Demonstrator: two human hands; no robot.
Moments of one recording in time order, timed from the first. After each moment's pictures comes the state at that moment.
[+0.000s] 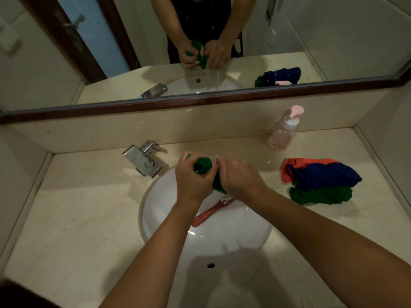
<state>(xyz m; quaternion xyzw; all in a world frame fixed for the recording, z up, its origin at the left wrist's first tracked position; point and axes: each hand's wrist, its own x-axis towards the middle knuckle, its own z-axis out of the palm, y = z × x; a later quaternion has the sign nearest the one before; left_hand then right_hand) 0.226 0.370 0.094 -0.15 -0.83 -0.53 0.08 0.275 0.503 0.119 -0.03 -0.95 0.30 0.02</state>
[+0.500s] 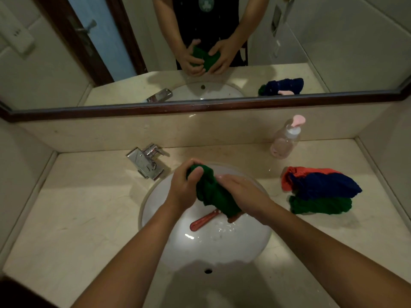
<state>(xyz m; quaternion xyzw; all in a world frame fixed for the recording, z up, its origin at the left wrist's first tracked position) 0.218 0.346 0.096 -0.20 -0.74 -0.64 -0.07 0.302 0.507 0.129 -0.15 -0.76 0.60 -0.19</state>
